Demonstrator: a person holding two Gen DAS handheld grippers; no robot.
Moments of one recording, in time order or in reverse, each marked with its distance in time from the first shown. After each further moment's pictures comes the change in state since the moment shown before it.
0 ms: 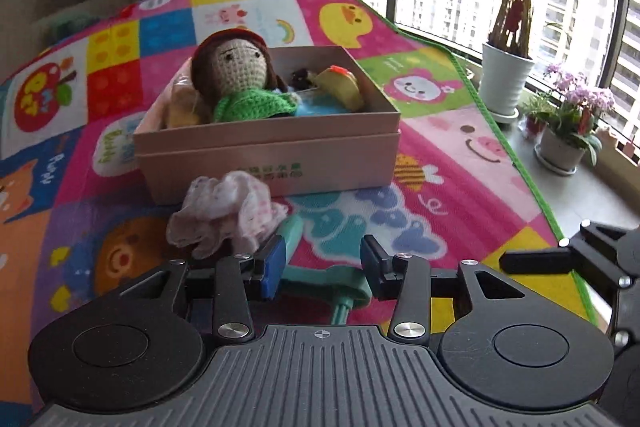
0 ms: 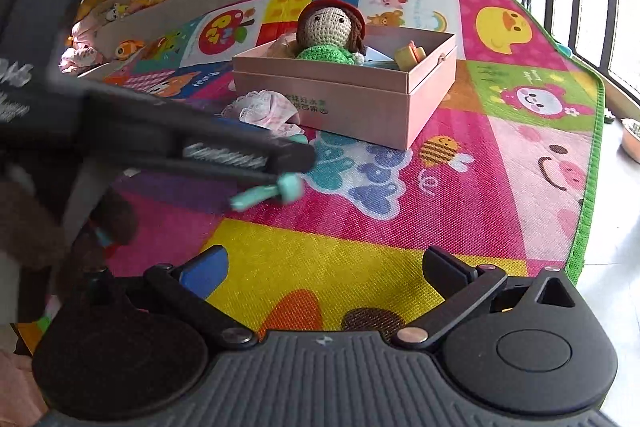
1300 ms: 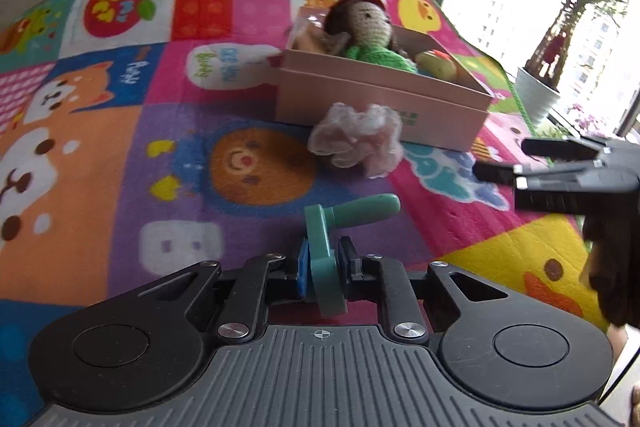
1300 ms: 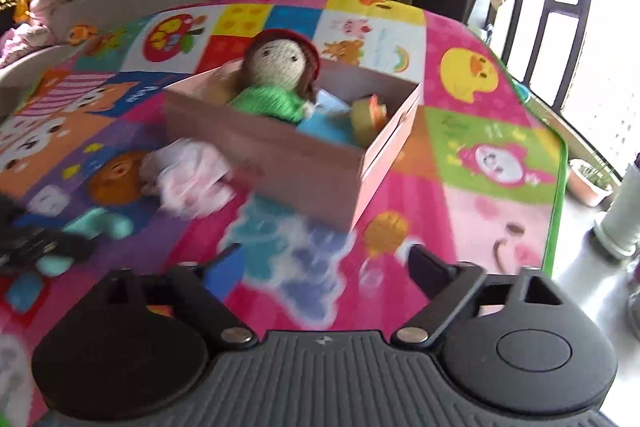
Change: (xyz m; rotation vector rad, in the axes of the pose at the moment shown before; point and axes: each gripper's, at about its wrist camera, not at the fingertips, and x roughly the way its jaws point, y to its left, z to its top) left arm -0.036 0.090 -0.044 -0.233 0.050 -0.001; right arm 0.040 0.000 0.062 -0.094 -0.026 -0.232
